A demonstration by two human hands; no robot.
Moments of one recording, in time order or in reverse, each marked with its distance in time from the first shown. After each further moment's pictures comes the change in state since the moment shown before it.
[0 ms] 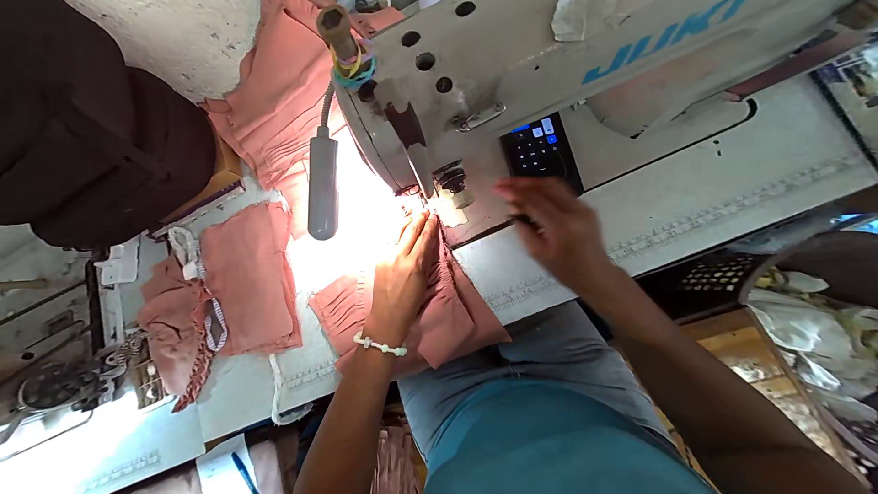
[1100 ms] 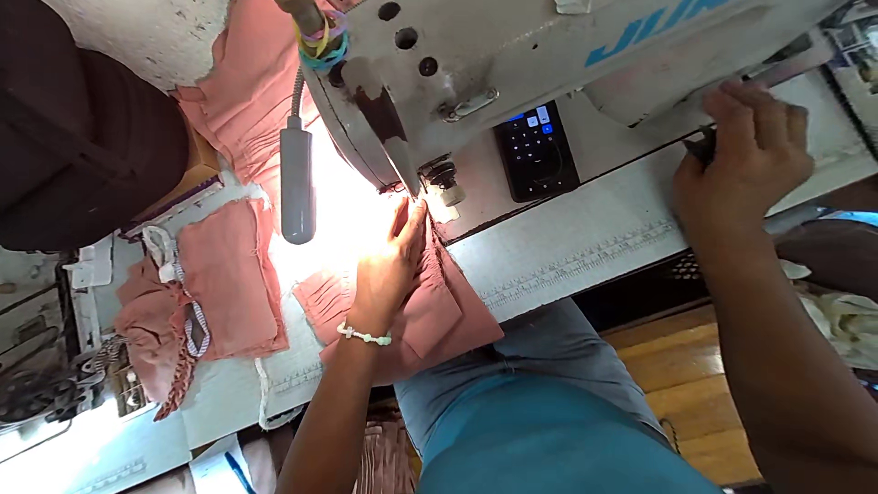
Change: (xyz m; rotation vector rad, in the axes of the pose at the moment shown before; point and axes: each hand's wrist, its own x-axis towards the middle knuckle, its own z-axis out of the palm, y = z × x) left_hand 0.011 -0.003 -0.006 0.005 -0.048 -0.090; right_hand -0.028 0.110 -0.081 -0.558 0.232 0.319
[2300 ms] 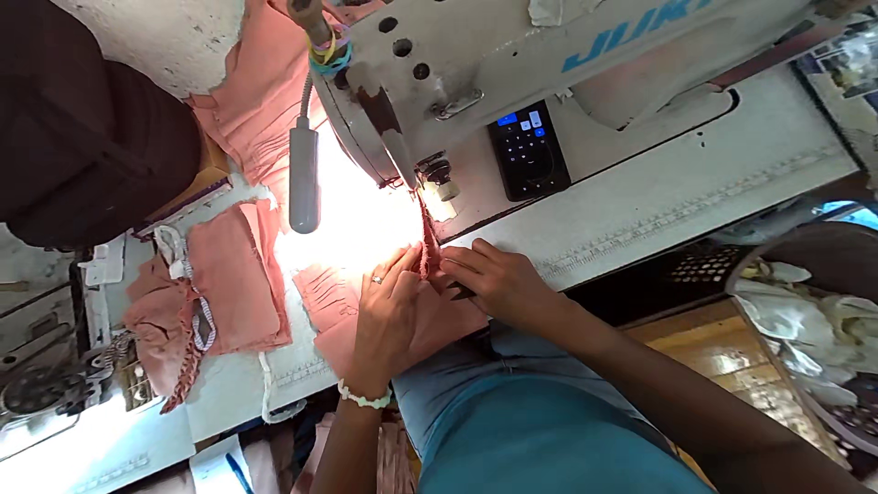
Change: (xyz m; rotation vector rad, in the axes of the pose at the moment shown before) left_hand -0.059 0.023 -0.019 -0.145 0.143 0.077; right_hand -0.082 -0.172 0.017 0.540 -0.333 -0.613
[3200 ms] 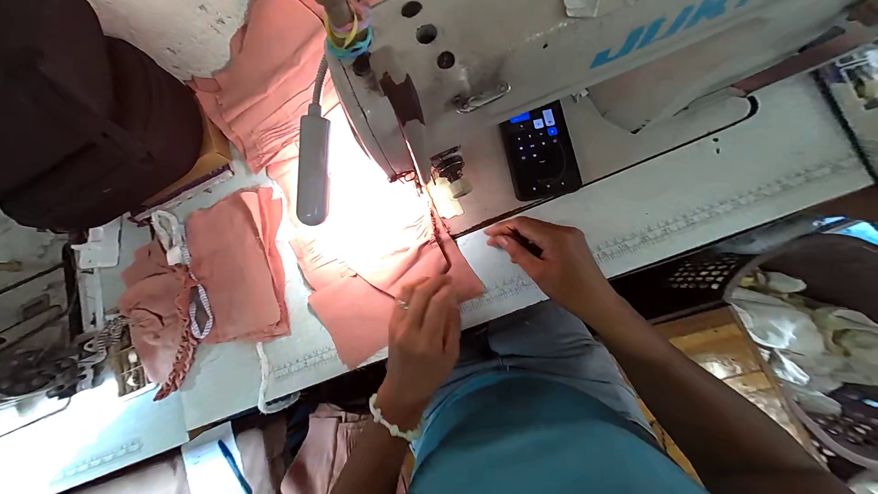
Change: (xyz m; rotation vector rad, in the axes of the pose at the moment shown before) left_hand -0.015 0.046 0.014 -0.073 0.132 -0.058; right_hand -0.002 0.020 -0.044 0.371 0.034 0.502
